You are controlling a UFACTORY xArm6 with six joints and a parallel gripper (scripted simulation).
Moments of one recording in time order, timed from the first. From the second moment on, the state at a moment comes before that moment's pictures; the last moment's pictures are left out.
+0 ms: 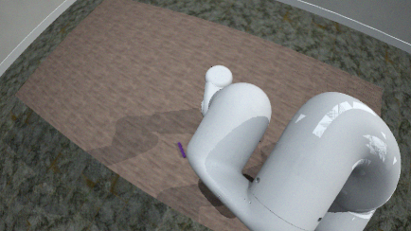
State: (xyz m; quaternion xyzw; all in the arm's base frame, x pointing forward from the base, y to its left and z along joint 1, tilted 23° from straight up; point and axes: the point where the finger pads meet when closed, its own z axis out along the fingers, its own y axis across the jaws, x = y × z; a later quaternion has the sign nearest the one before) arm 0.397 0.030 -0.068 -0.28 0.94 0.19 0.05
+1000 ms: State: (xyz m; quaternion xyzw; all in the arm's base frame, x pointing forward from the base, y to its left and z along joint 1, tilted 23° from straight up) arm 0.397 -0.008 0.024 -0.28 0.94 0.19 0.05
